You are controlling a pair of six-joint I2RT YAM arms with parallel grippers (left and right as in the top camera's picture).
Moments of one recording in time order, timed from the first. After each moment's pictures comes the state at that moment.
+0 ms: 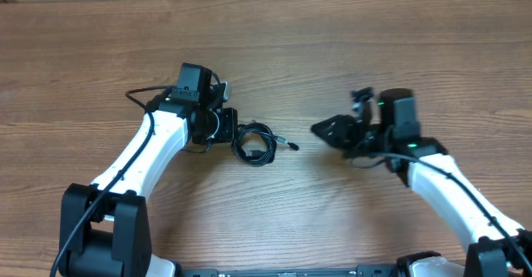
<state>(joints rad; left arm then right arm) -0.22 1.66 1.09 -0.68 0.38 -0.28 0.21 1.40 0.72 -0.18 -0.73 0.62</state>
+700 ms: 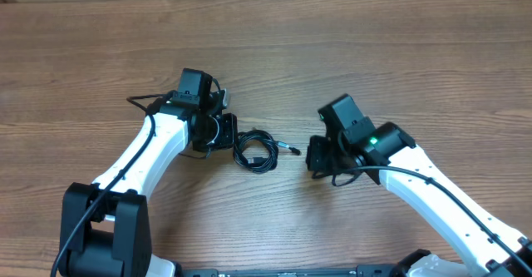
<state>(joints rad) -0.22 1.66 1.06 -0.71 0.39 -0.32 0.56 1.41 1.04 -0.85 -0.21 0.68</state>
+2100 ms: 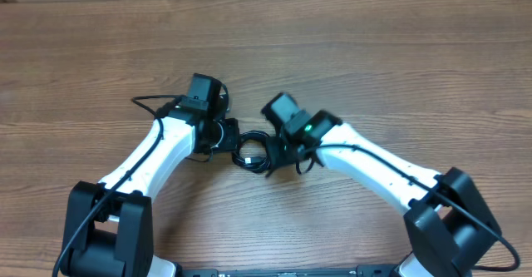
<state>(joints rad) -0.26 1.66 1.03 -0.67 0.25 -0.34 0.71 1.76 1.21 -0.72 -0.11 0.46</state>
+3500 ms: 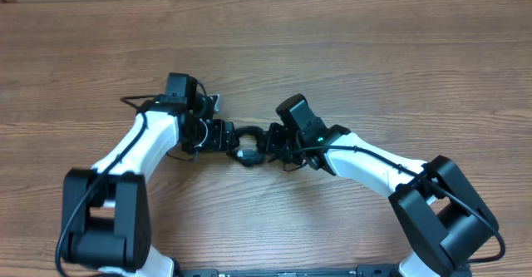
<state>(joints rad) -0.13 1.75 1.02 -0.68 0.43 -0.10 0.66 1.79 0.97 -0.16 -0.32 1.02</state>
